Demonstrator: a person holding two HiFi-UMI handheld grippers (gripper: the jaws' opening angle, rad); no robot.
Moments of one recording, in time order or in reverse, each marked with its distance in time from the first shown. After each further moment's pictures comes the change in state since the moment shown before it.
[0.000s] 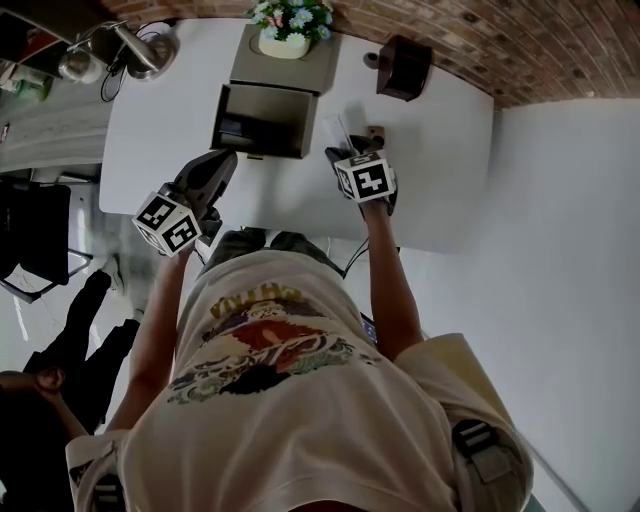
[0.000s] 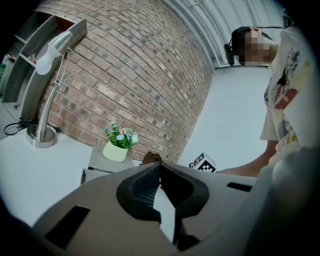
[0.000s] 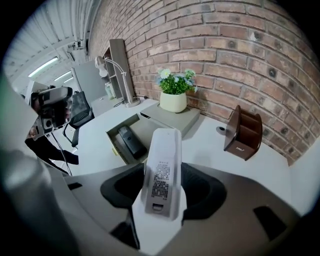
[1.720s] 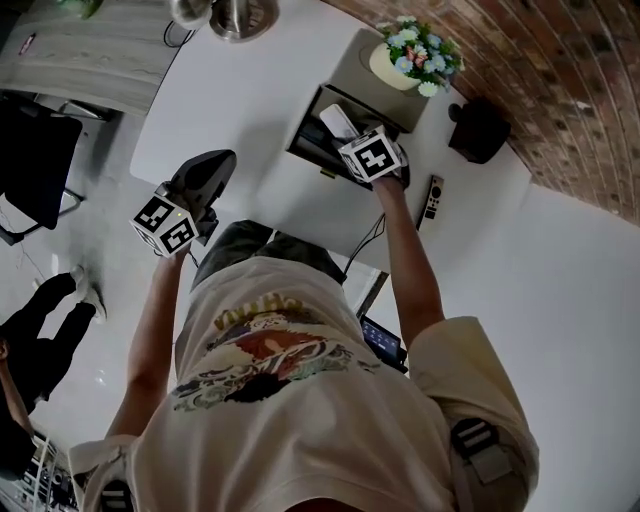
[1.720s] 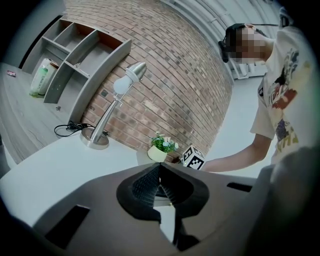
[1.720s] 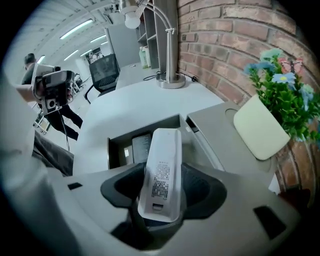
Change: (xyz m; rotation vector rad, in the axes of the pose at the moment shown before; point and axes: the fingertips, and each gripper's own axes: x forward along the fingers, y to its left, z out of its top) left arm -0.130 0.142 -0.004 -0.116 -0.074 0.191; right arm 0.147 0.115 0.105 -0.444 0.253 0.190
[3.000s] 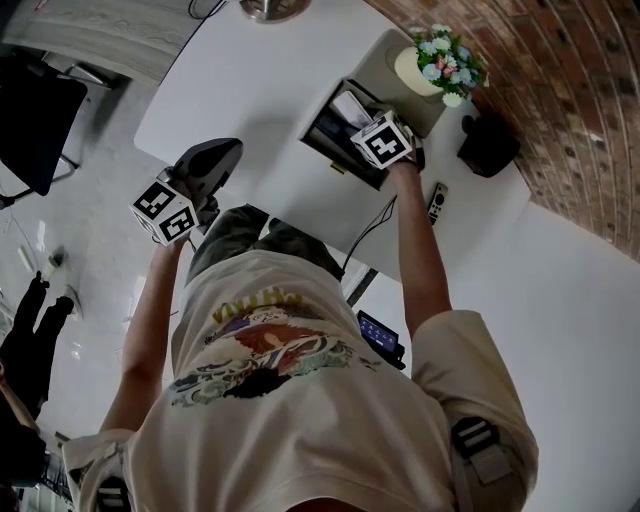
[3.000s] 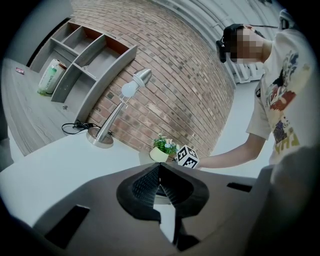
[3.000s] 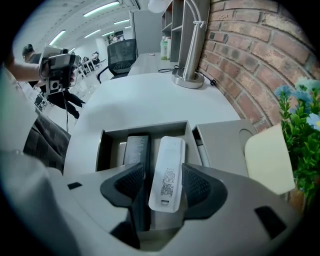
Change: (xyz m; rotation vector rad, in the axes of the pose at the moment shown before) left arm -0.020 0.005 -0.007 -0.030 -0.045 0.019; right arm 0.020 -0.005 0.017 -0.242 0.072 0.031
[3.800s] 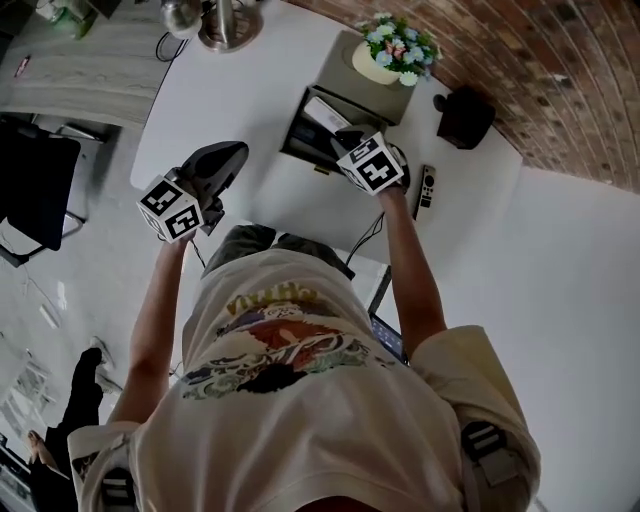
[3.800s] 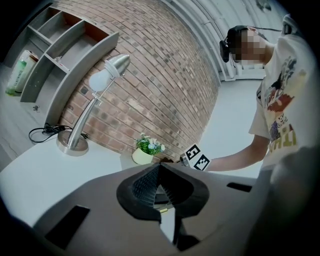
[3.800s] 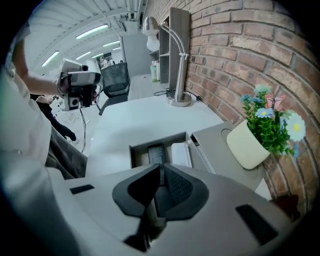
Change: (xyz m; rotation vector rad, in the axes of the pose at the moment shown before) left arm 0.044 -0.030 0.023 0.083 0.051 -0.197; right arm -0.067 0.038 -0.002 0.161 -0.189 -0.041
